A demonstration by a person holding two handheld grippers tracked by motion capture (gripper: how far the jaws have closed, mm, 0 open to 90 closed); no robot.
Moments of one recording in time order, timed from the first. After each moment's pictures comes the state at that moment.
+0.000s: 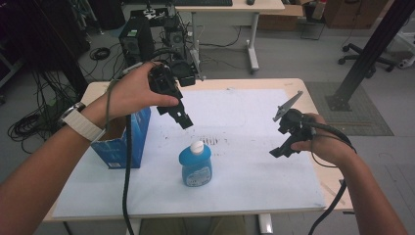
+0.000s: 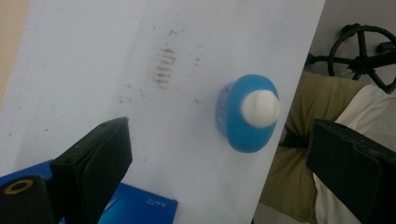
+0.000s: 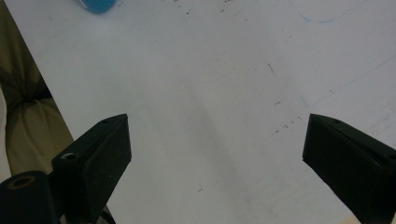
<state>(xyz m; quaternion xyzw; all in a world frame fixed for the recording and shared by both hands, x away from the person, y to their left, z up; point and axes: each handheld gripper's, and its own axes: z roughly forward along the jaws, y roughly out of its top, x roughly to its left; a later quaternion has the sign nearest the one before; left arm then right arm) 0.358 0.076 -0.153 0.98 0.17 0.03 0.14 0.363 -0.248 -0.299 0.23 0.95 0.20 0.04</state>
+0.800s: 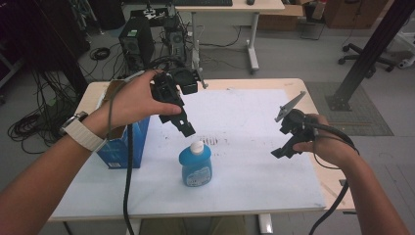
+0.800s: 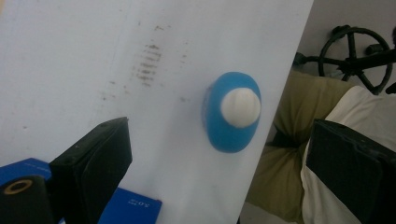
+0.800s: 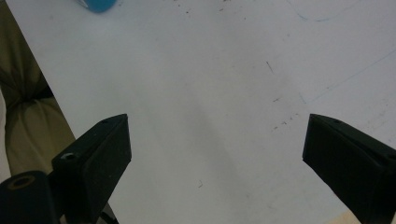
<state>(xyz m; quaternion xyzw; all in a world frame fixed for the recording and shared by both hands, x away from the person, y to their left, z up) 0.345 0.071 -0.162 0.97 0.18 0.01 0.14 0.359 -0.251 -0.296 0.23 0.95 0.20 0.04</state>
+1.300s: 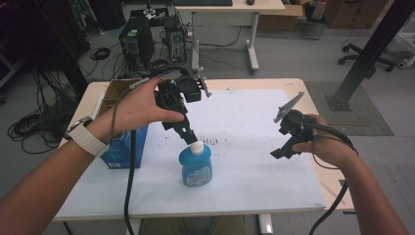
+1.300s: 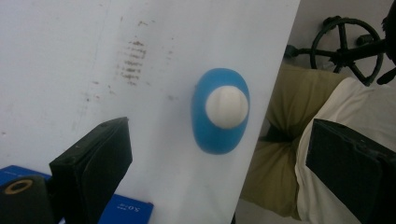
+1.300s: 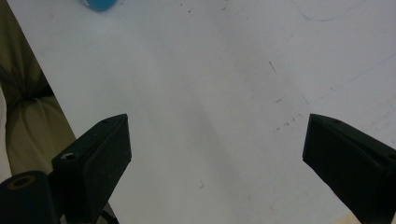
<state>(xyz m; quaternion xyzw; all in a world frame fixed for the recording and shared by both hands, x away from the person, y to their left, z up) 0.341 0.064 -0.175 0.98 0.16 -0.01 0.12 0.359 -0.248 -0.298 0.23 0.95 0.20 0.04</state>
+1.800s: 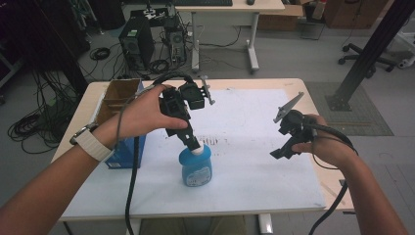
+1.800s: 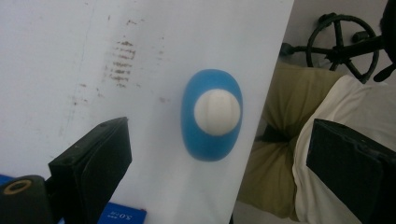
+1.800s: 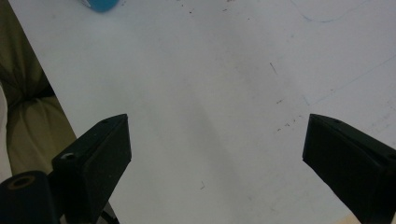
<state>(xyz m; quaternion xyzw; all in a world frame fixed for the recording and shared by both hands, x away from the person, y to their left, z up) 0.336 0.059 -0.188 0.98 0.16 -0.02 0.13 0.358 -0.248 -0.297 0.23 0.95 0.20 0.04</state>
